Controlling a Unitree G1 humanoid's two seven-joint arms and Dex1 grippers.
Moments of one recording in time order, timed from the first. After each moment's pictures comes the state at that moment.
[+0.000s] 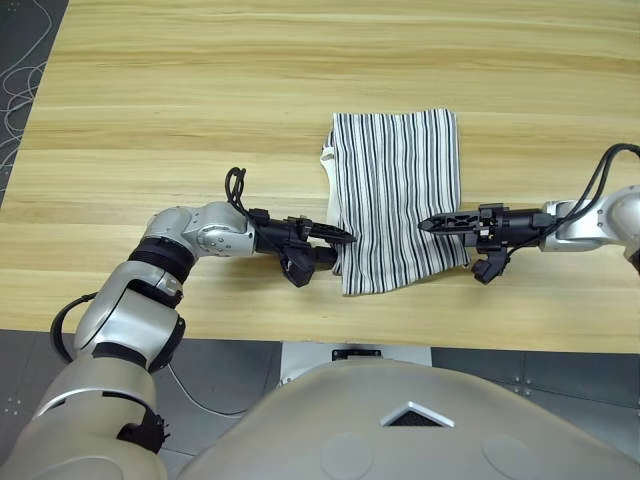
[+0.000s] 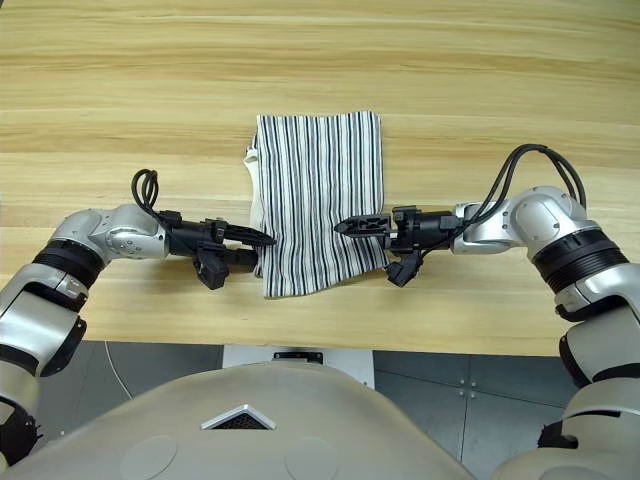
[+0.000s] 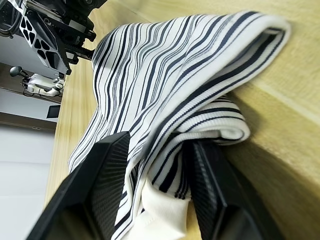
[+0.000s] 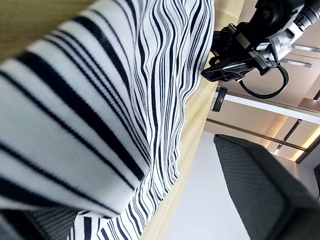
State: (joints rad) left arm -0.48 0.59 -0.65 0.82 0.67 -1.35 -0.33; right arm -0.53 -0.95 0.84 0.41 -1.41 -1.03 -0.57
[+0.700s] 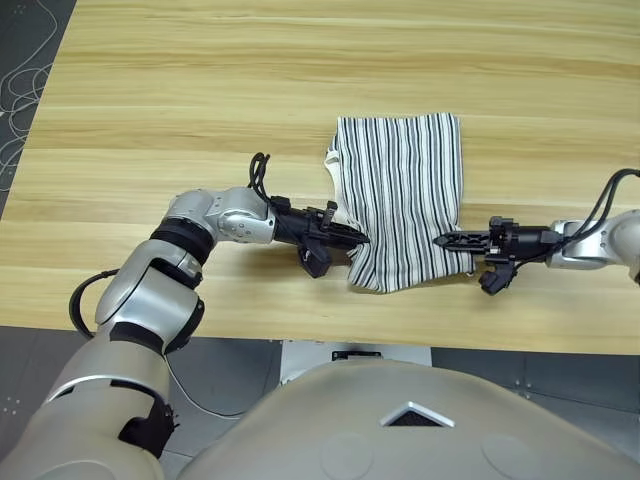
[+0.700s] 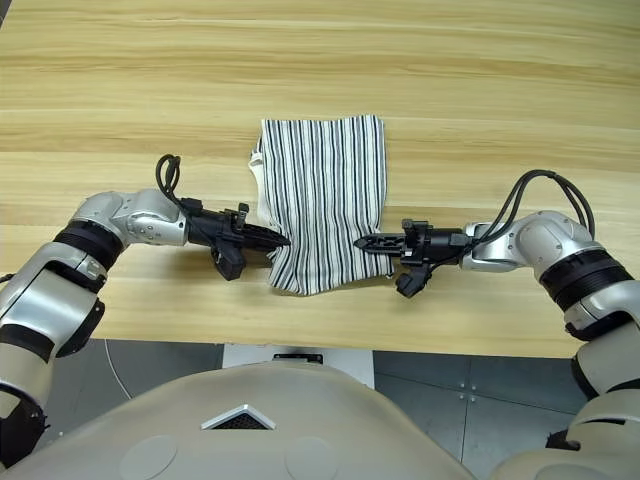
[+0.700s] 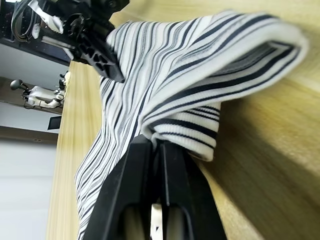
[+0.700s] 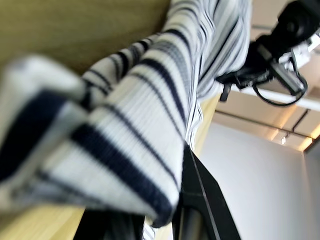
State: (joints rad) left arm -0.61 0.49 -0.71 0.93 0.71 -1.37 -0.32; right arm -0.42 -1.01 0.87 0.41 -1.36 -0.91 -0.62
